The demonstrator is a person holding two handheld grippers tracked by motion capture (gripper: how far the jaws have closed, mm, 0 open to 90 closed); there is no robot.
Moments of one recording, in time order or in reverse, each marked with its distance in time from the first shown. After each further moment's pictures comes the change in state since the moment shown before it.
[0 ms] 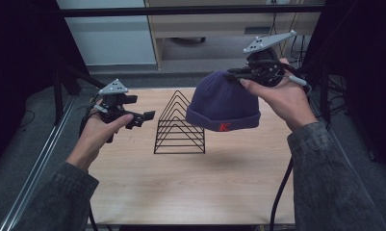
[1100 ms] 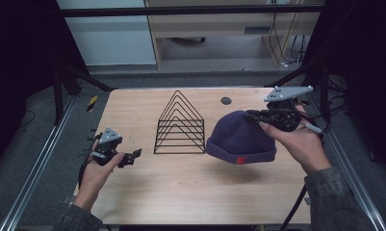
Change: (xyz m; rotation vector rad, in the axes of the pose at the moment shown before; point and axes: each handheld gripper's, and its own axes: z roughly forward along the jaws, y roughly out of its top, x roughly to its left) left arm 0.000 -0.140 0.007 0.107 0.181 -0.128; right arm 0.012 -0.109 -0.014 0.065 -0.008 0.103
